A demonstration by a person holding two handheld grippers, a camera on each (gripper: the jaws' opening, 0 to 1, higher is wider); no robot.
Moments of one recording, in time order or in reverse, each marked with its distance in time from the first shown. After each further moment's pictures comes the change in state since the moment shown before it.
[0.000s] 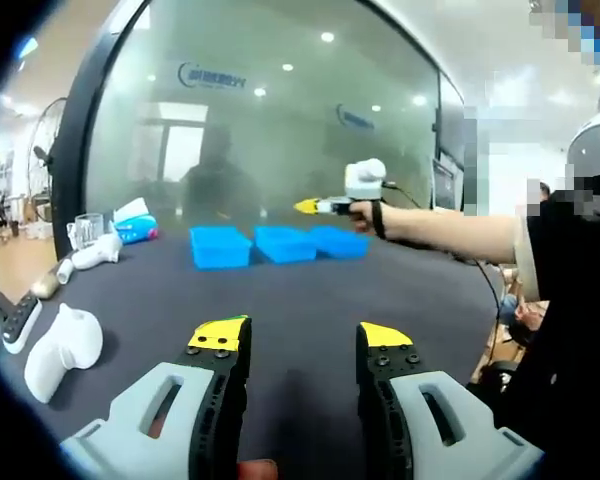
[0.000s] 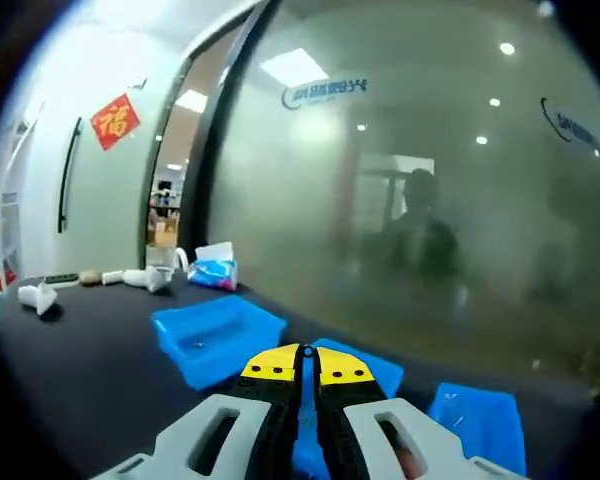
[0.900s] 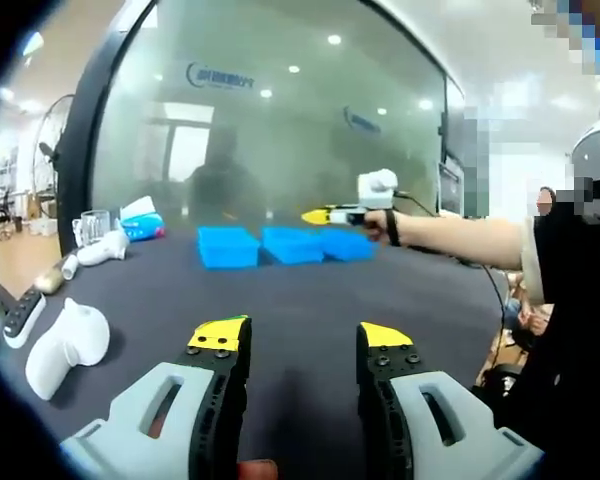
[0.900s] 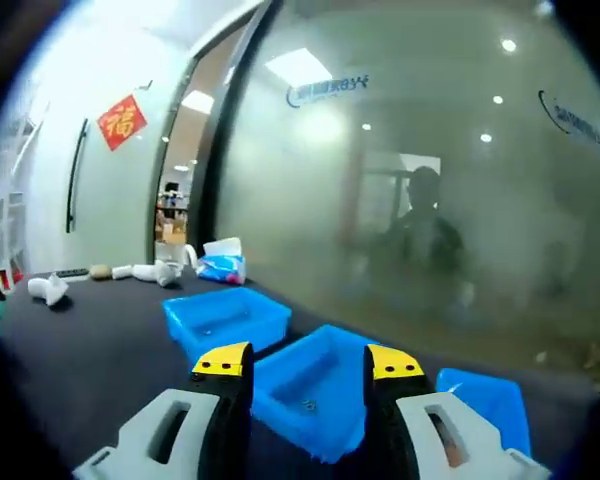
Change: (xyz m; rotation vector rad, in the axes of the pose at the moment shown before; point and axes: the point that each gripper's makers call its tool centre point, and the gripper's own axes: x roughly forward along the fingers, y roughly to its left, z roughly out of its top) left arm -0.002 0.014 0.000 -0.017 -0.018 0.031; right arm -0.045 0.007 -0.010 0.037 -0.044 0.051
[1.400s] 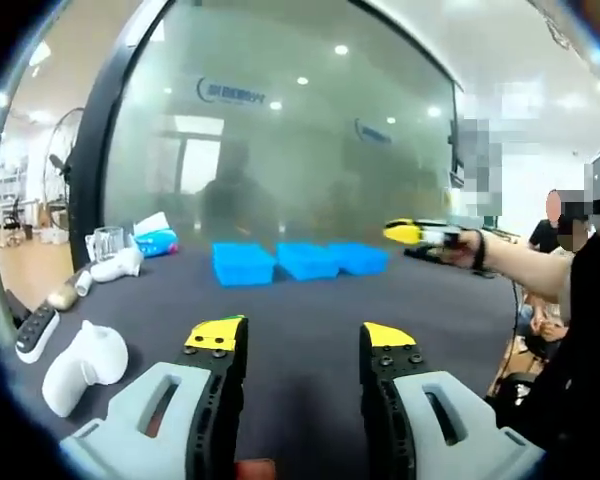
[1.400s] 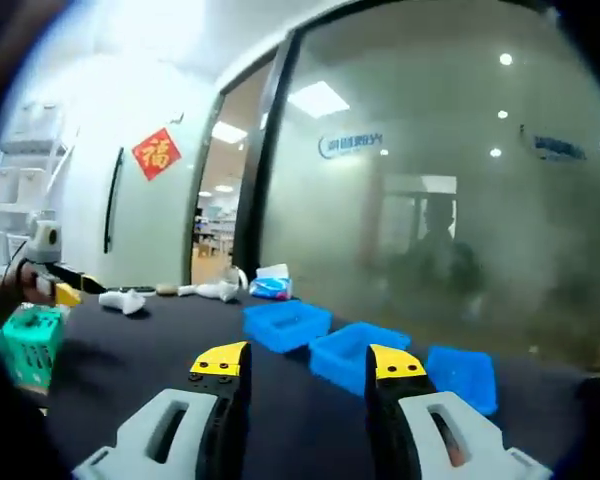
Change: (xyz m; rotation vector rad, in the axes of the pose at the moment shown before) left arm 0.000 0.010 0.020 0.021 -0.047 0.045; right arm -0.164 0.032 0.009 0.001 -0.095 0.065
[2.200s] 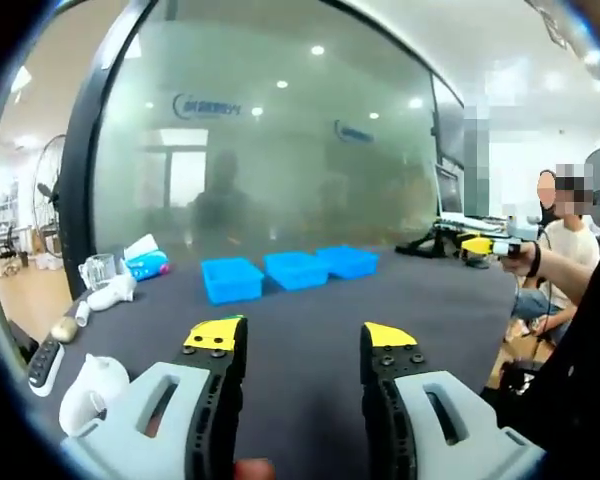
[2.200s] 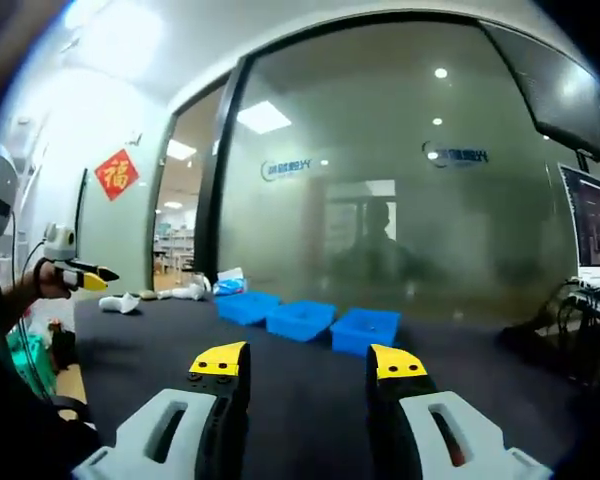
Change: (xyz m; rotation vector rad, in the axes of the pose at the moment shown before) left arm -0.003 -0.020 0.020 0.096 -0.003 -0.031; right arm -0.157 -0.040 -0.026 0.097 -0.025 -0.221
